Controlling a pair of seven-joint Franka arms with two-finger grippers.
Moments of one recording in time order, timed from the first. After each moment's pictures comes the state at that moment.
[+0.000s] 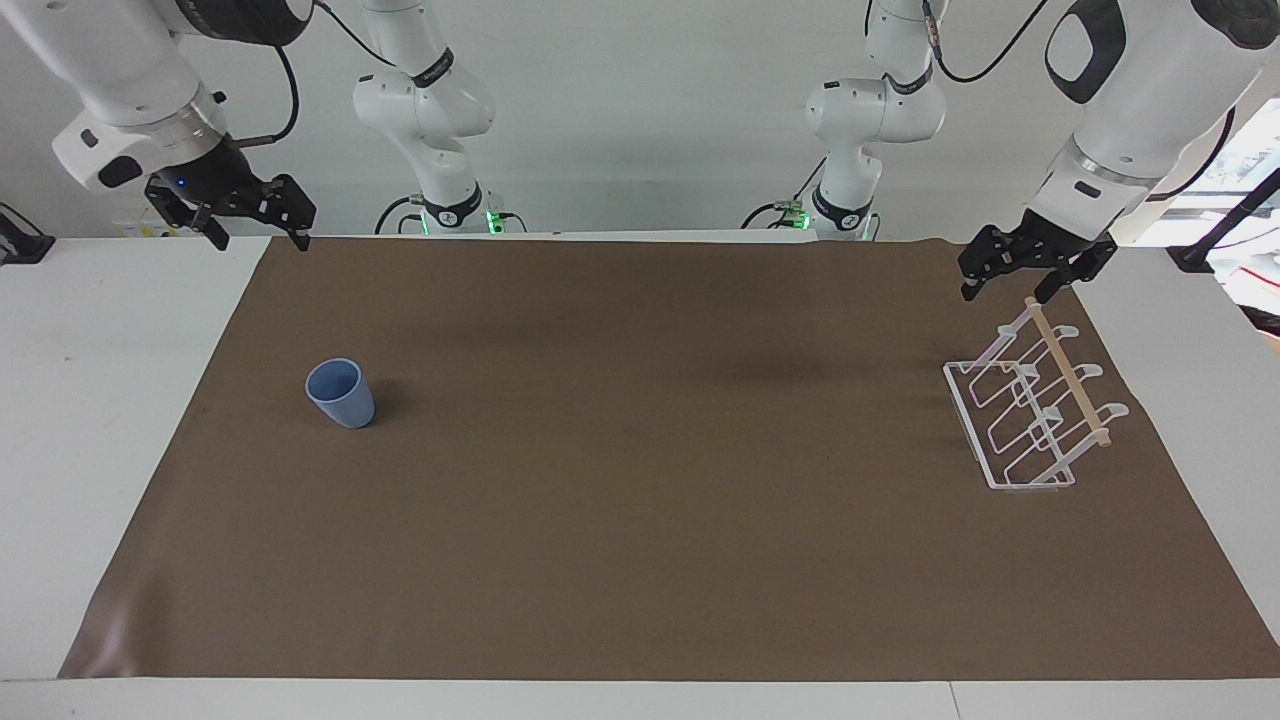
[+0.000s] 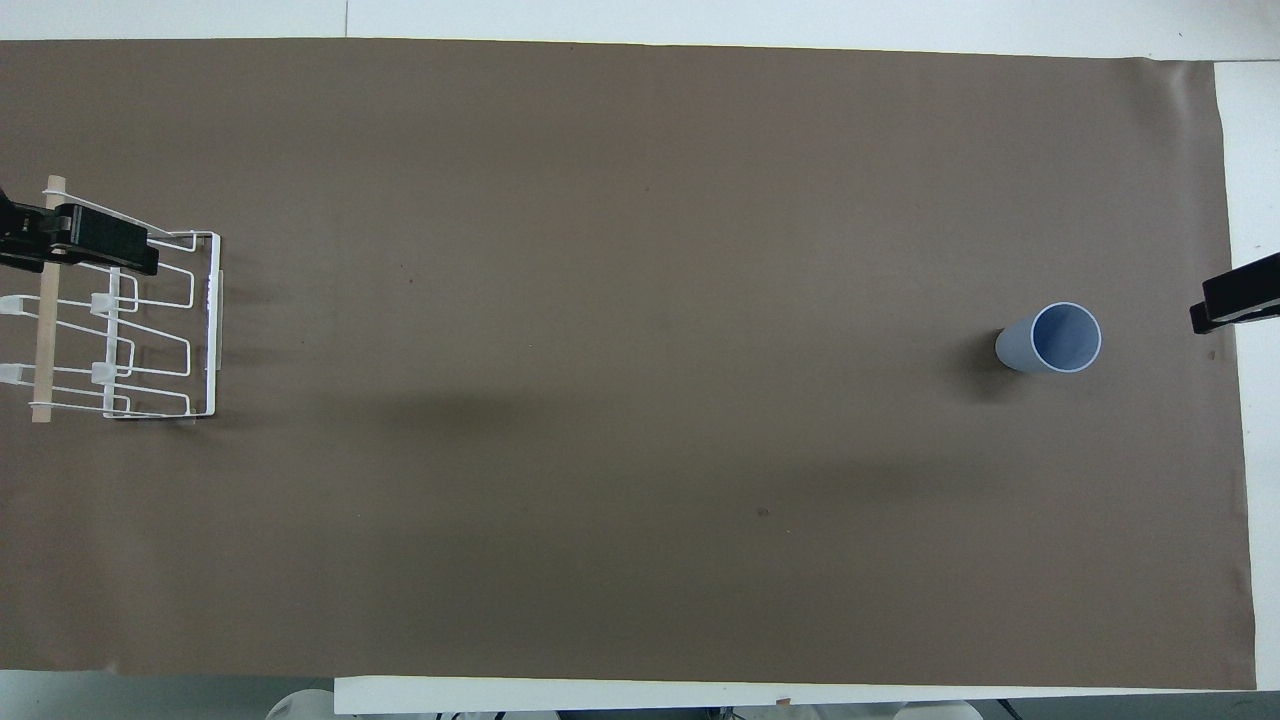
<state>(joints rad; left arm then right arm) -0.18 -0.02 0.05 -1.63 -0.03 1.61 0.01 -0.07 -0.02 -0.03 -1.55 -0.04 1.38 -0.11</state>
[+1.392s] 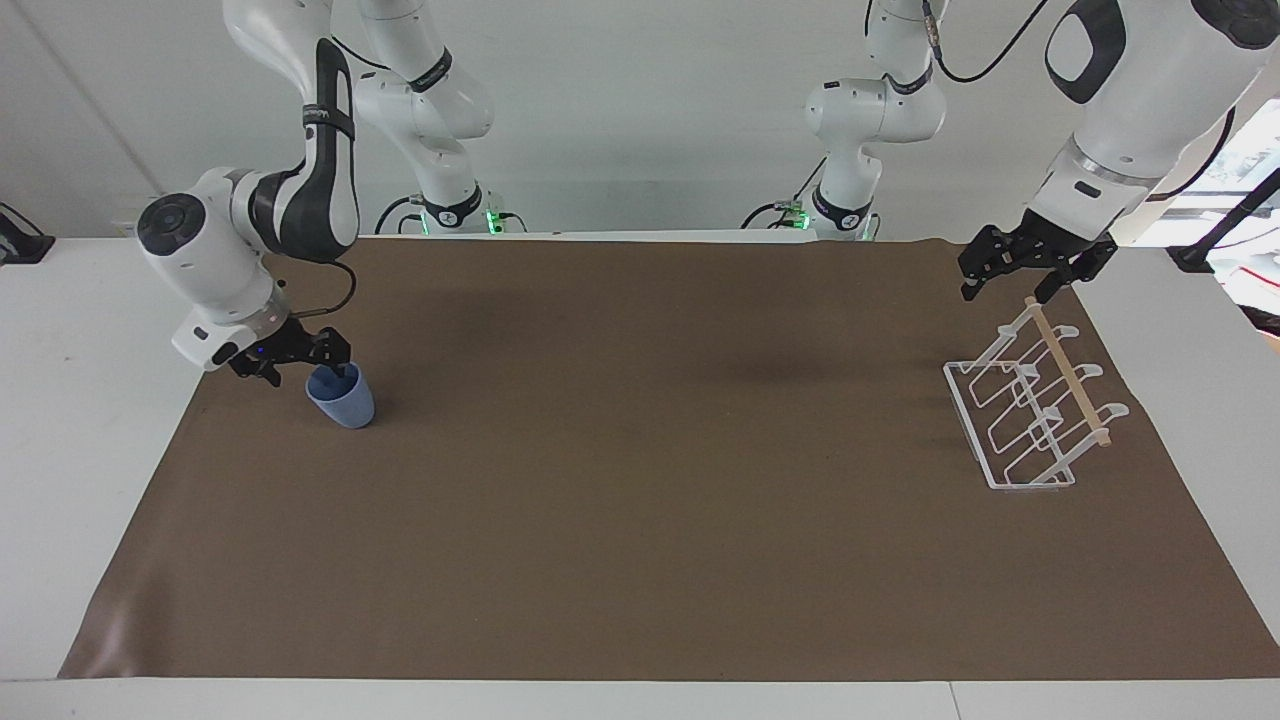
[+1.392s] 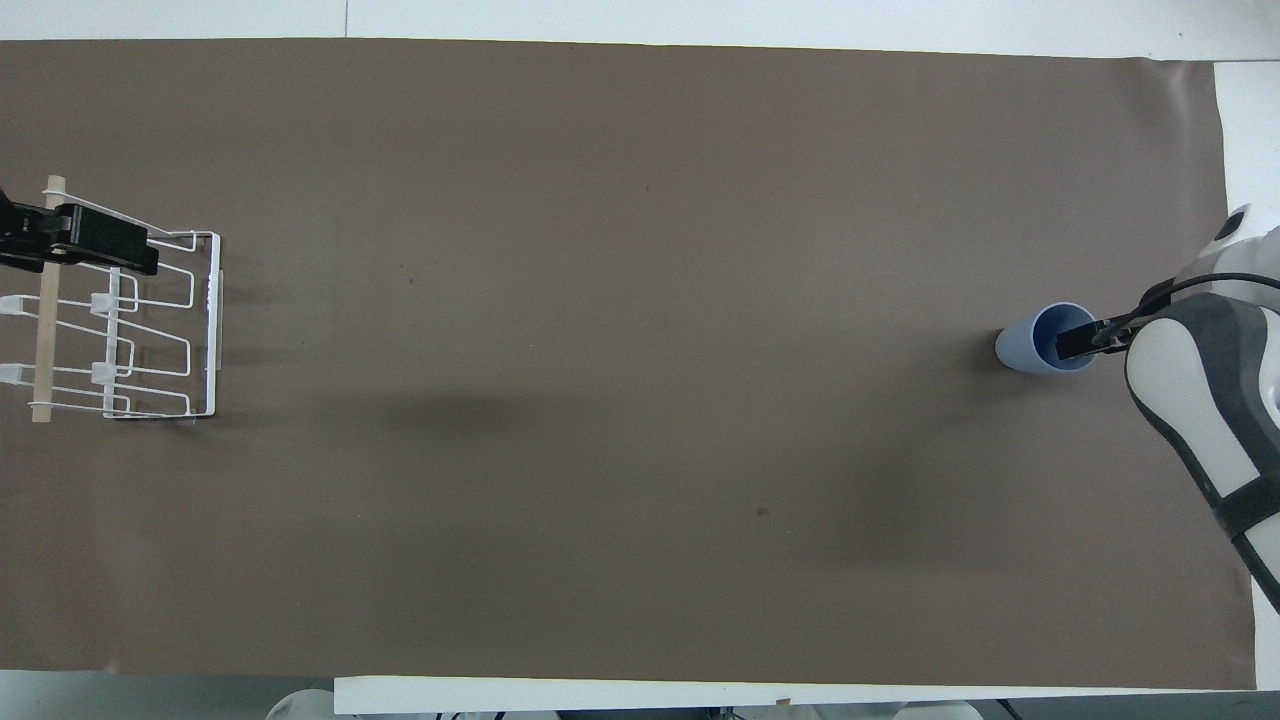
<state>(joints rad) -0.18 -0.02 0.05 -1.63 -0.03 1.61 0.01 -0.18 0.07 -0.04 -2.12 -0.04 2.12 -0.35</state>
